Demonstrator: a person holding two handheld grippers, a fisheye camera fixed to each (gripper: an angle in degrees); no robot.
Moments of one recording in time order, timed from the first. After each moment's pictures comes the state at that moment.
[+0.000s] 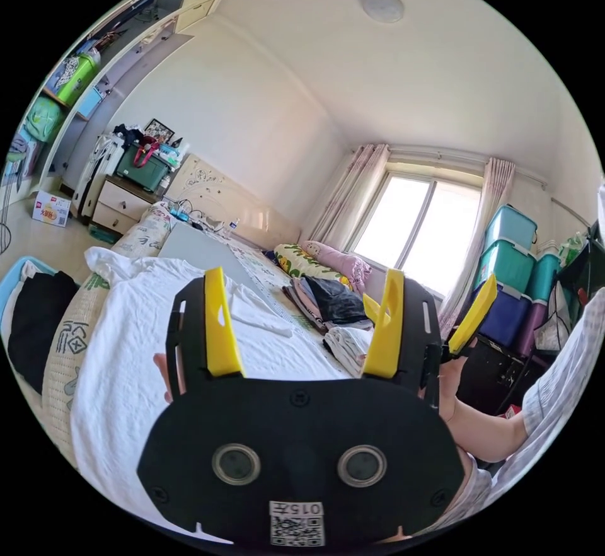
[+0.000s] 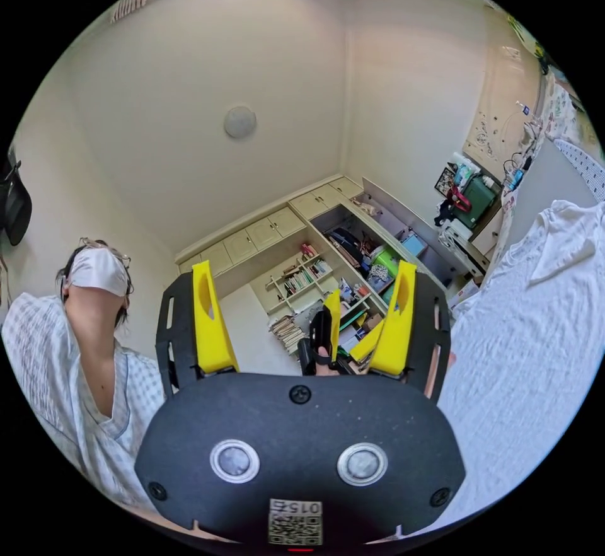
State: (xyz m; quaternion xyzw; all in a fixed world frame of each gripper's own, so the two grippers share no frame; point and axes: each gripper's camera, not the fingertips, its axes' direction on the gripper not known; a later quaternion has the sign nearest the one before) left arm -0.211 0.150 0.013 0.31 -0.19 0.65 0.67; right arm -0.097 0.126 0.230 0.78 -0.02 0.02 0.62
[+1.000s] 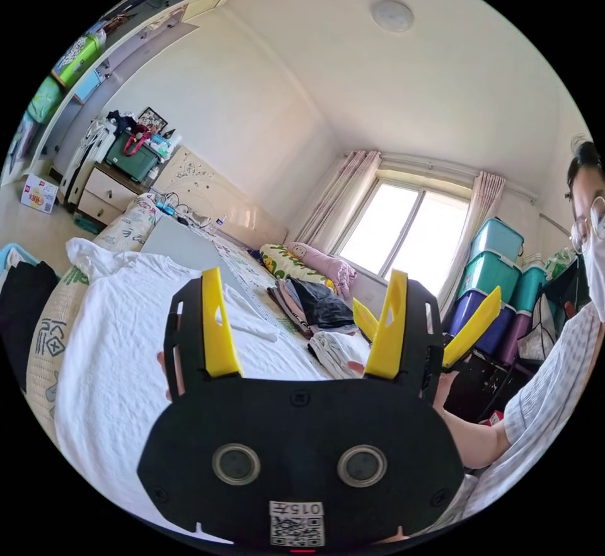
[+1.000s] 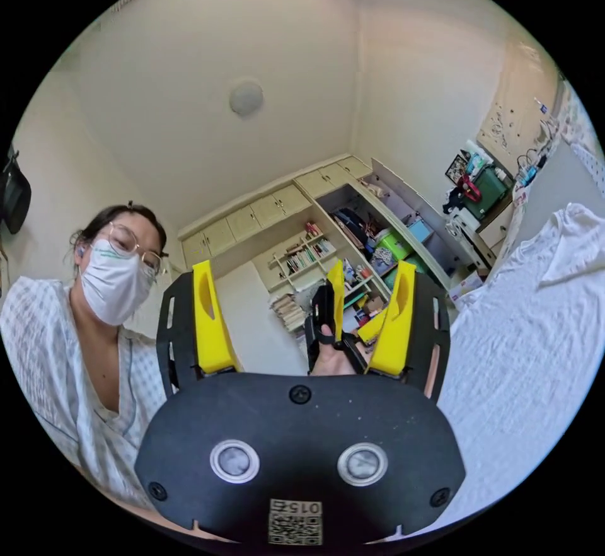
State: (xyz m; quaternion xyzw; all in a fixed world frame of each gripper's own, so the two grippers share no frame) left arm -0.194 0.126 0.017 0.29 -0.16 0.65 0.68; right arm -0.163 0.051 0.187 0.73 0.01 0.01 0.68
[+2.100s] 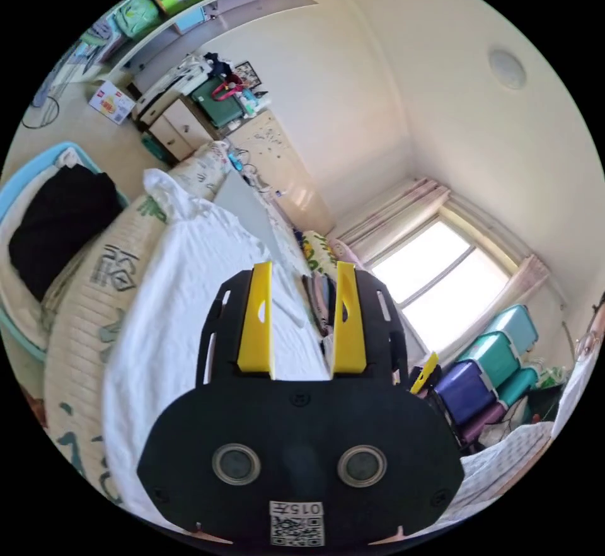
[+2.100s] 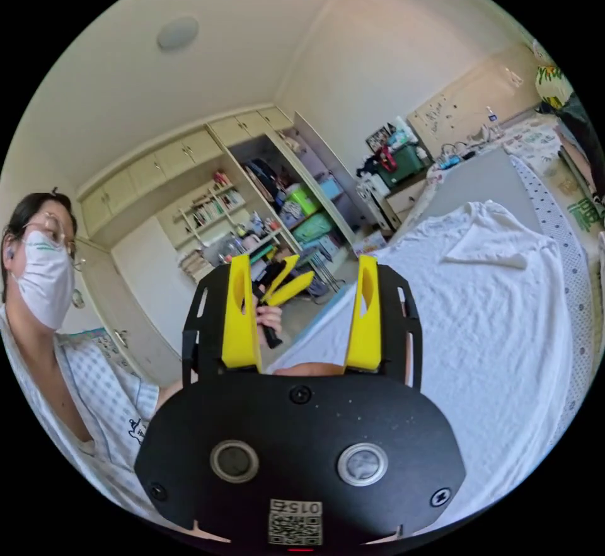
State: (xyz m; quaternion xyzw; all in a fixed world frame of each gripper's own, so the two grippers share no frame) left arm -0.123 0.044 -0.139 0.36 -0.20 0.45 0.79; right arm -0.273 -0.046 -0.127 0.58 0.17 0.24 0.76
